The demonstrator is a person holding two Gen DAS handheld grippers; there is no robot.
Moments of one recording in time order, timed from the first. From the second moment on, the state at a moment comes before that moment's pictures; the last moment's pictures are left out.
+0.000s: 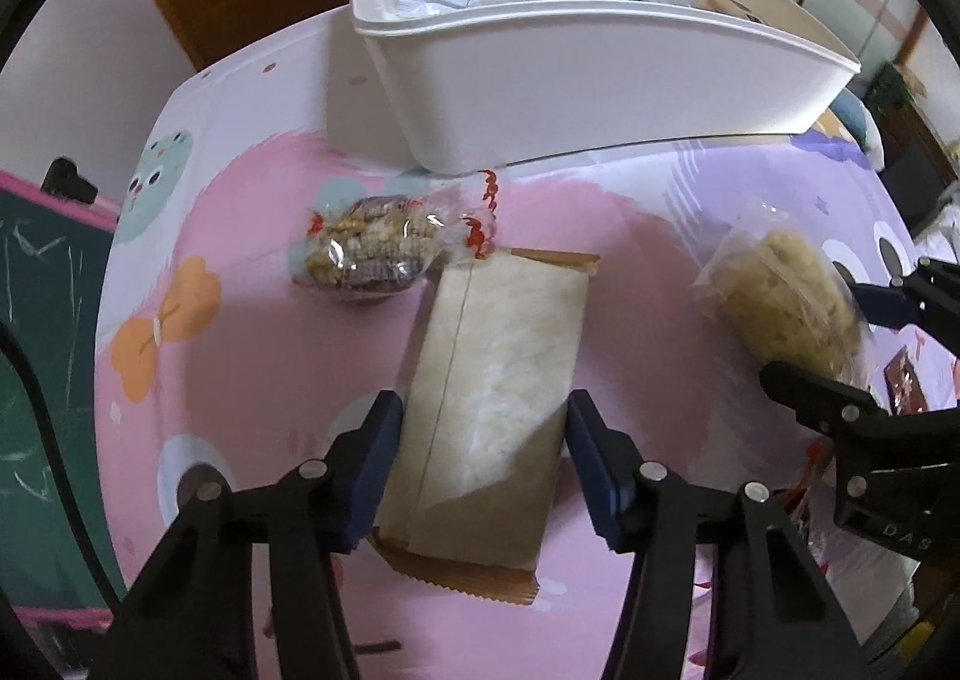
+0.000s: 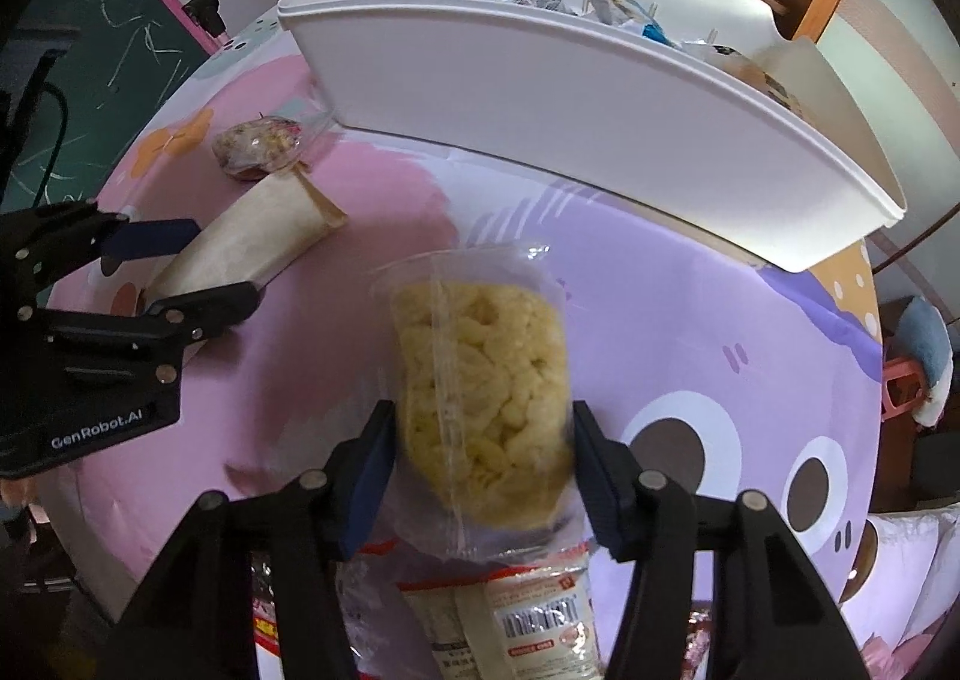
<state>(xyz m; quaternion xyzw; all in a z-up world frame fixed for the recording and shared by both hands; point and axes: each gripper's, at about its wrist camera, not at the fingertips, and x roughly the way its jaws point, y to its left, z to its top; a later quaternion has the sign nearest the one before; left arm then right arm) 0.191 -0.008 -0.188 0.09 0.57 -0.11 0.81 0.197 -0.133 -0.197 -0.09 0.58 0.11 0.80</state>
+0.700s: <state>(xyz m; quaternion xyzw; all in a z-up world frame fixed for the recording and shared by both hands) 0.173 -0.004 -0.154 0.04 0.55 -0.14 0.82 0.190 -0.140 -0.178 -0.07 0.56 0.12 0.82</state>
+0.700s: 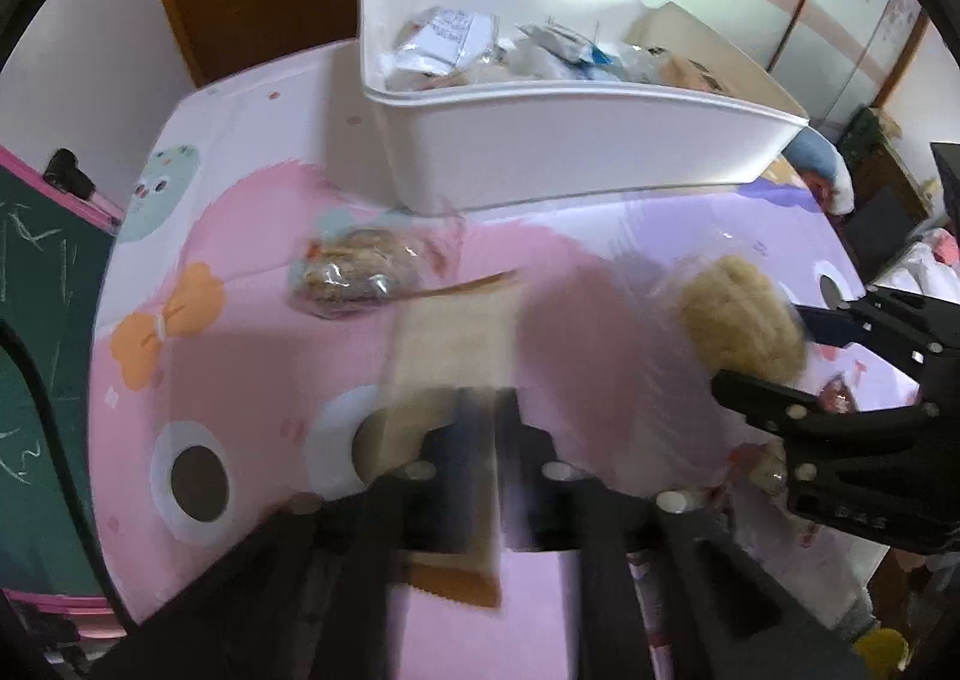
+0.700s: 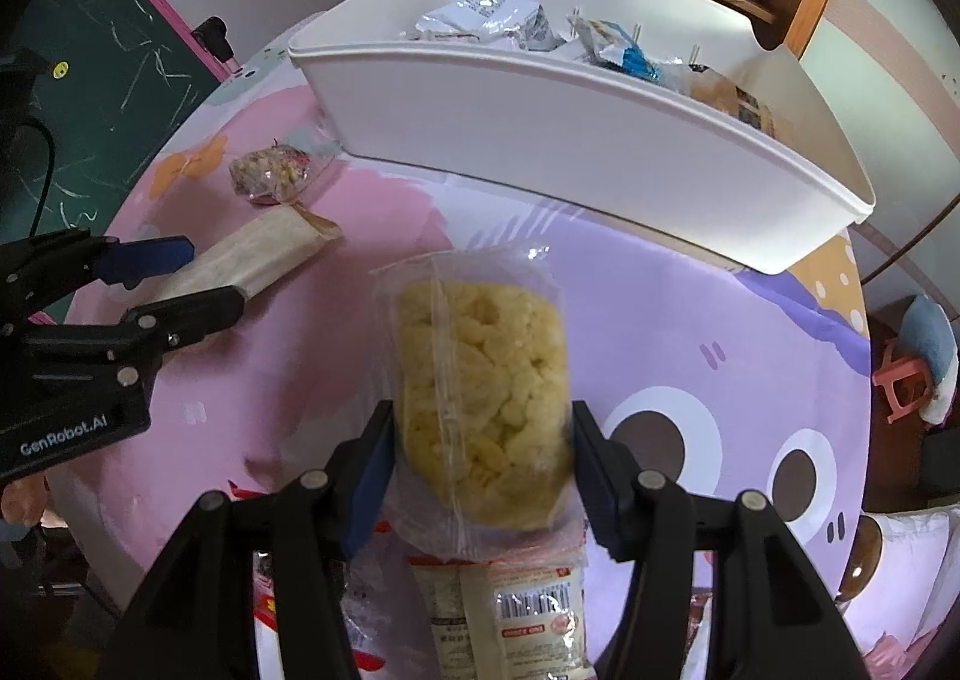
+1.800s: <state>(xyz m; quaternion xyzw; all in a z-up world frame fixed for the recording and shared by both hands) 0.222 0.020 -0.202 0.10 0.54 -0.16 0.82 0.190 -0.141 -0.179 -0.05 0.56 0.13 0.82</state>
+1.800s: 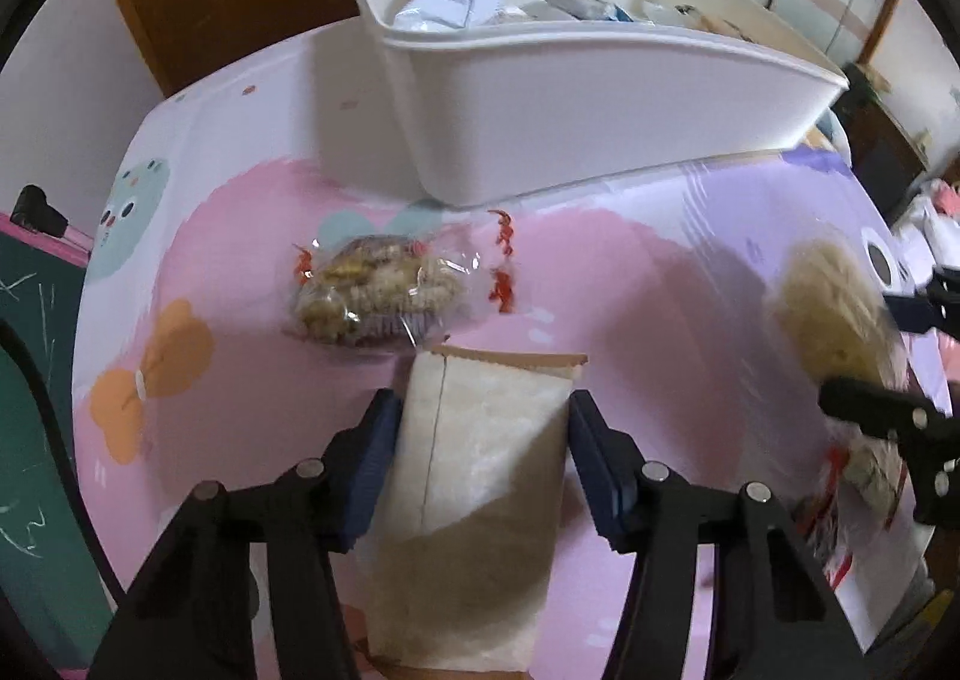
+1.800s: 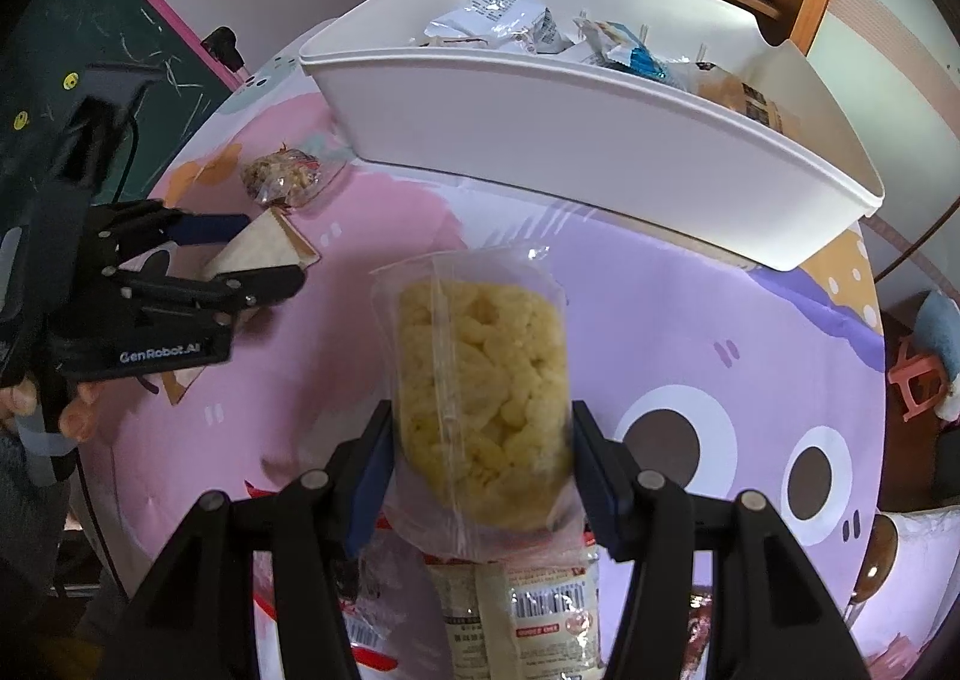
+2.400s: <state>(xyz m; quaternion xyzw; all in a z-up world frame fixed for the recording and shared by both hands) 0.190 0.005 -0.106 0.07 0.46 -0.17 0.87 0.182 -0.156 -0.126 -0.03 0.51 0.13 0.85</state>
